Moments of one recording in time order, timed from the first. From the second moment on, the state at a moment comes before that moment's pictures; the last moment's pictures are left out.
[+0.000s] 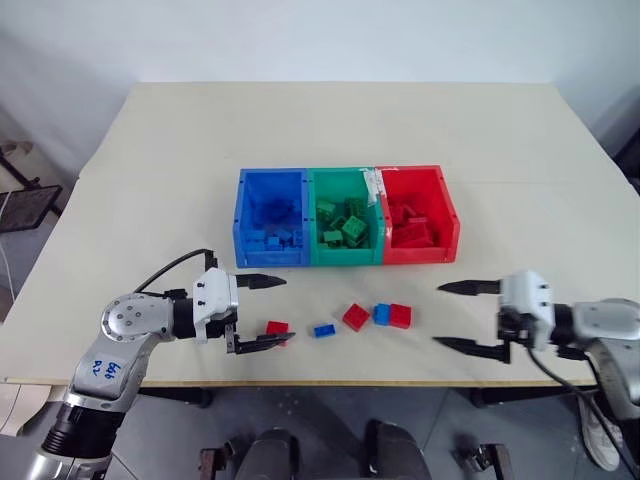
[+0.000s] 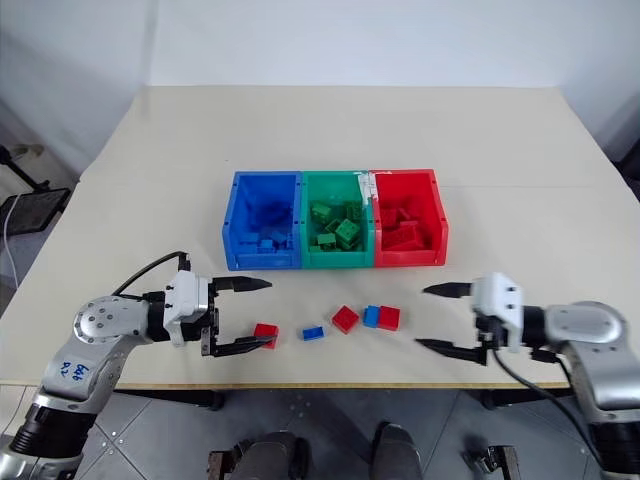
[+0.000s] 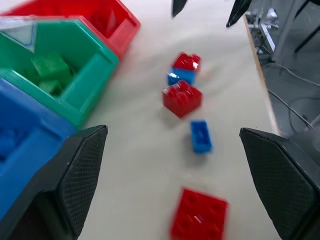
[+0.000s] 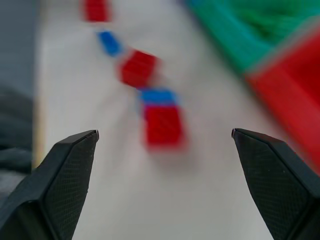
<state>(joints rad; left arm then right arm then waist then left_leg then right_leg) -0.15 0.68 0.01 -0.24 -0.40 0.11 -1.07 -0.16 -0.83 -0.03 -0.16 0.38 0.18 1.27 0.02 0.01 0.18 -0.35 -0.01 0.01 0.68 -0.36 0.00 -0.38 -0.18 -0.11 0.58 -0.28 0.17</state>
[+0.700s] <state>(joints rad) -0.07 0.68 0.03 -0.30 -0.39 0.10 -1.00 -0.23 -0.78 0.04 -0.08 0.29 0.22 1.16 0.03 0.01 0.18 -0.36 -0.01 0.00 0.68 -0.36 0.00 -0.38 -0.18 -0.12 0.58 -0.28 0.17</state>
